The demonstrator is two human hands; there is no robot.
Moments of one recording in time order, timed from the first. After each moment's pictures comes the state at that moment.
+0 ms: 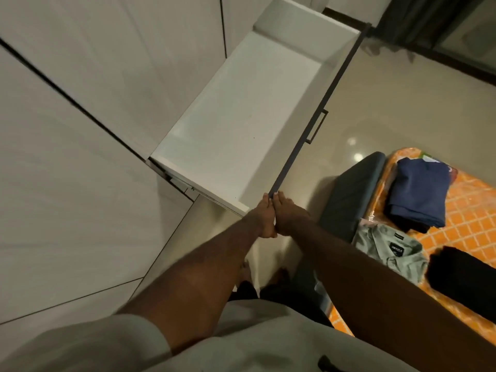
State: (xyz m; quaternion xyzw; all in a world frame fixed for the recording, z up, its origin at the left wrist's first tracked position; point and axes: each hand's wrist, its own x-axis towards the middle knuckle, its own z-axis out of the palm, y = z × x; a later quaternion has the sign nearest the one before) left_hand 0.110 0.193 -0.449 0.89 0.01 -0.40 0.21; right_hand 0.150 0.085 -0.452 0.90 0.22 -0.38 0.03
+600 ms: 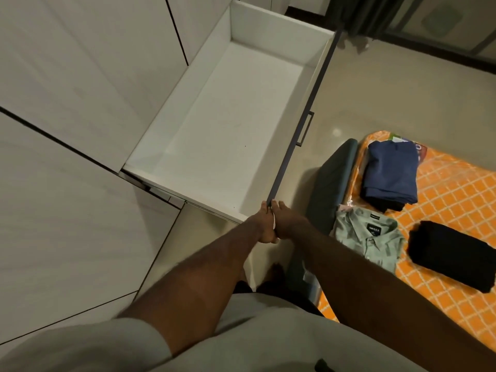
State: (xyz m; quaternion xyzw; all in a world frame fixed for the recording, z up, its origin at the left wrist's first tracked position) left_hand 0.105 0.117 -0.420 0.87 -0.08 -0.45 0.17; right_hand 0.137 0.008 -0.460 0.89 0.15 -0.43 -0.03
